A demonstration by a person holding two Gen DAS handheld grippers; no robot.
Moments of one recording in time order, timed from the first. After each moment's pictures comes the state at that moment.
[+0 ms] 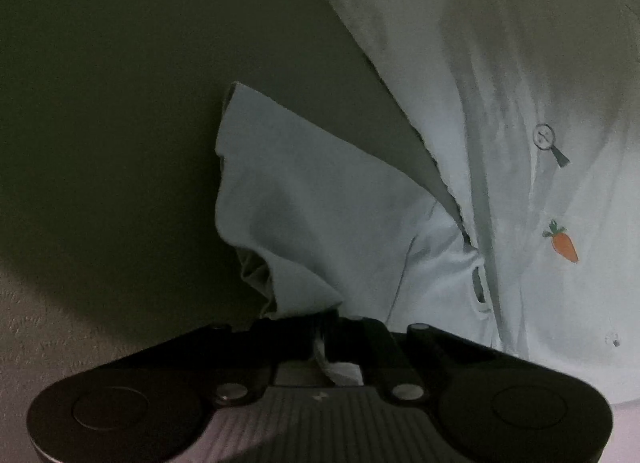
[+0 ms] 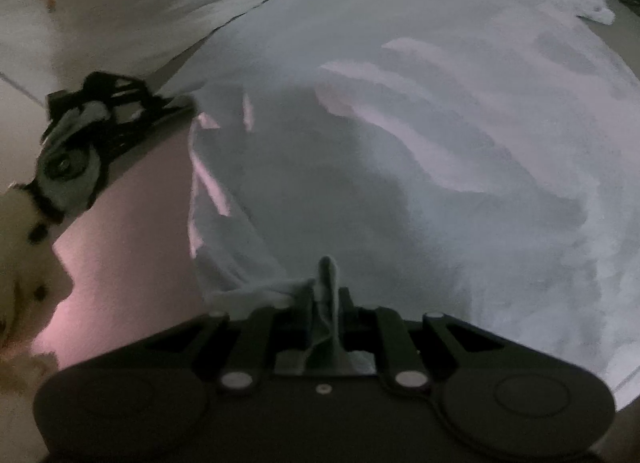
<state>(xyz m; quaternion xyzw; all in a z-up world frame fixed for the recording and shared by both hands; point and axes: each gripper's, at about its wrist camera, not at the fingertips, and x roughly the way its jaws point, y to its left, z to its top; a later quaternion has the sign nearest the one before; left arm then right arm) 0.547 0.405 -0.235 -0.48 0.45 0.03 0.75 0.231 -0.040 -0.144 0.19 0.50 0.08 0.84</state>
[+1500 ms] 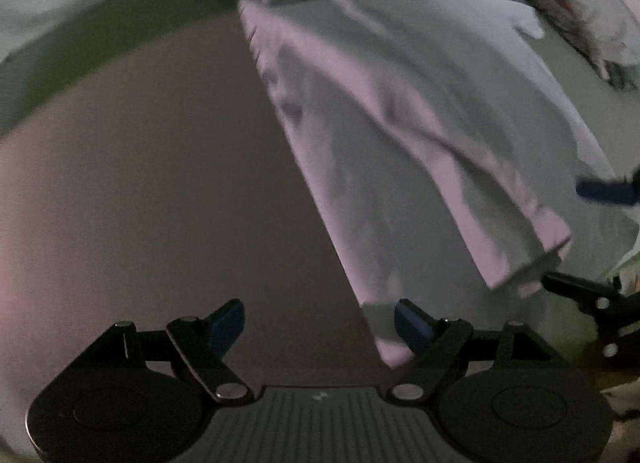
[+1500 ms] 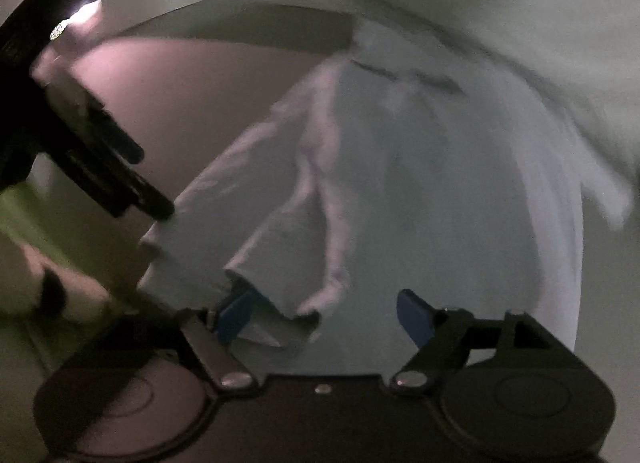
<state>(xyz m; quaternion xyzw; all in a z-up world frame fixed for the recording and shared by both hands) 0.251 0.127 -0.187 0.02 0.58 -0.06 0.81 0.156 -0.159 -0.136 -0.21 0.37 0.28 0.86</state>
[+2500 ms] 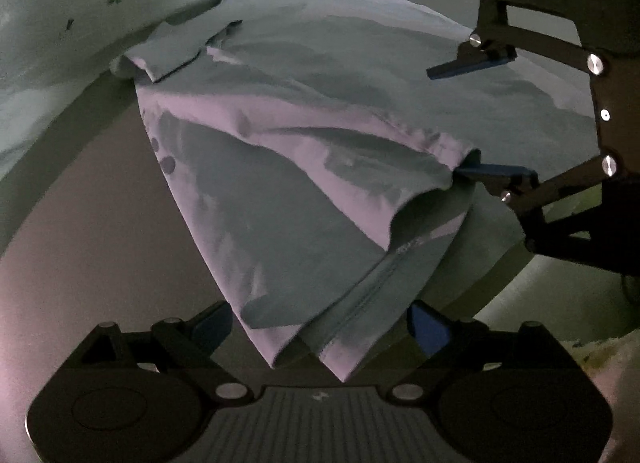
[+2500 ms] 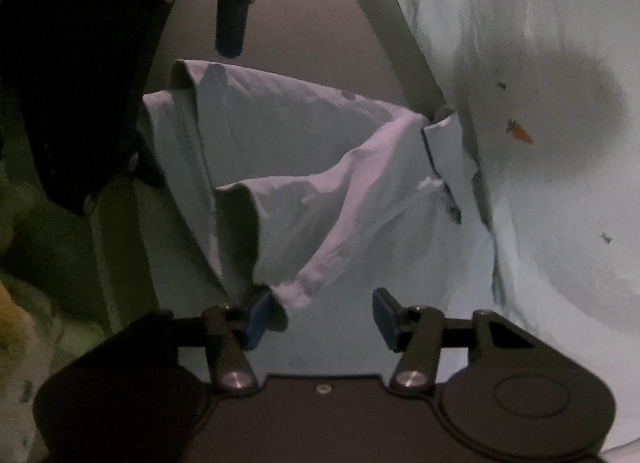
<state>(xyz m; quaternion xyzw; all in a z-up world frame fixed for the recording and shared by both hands) 0.226 0.055 -0.203 0.19 0.49 -0.14 0.84 0.112 -0.123 -0.179 -0.57 0.21 0.26 0.75</state>
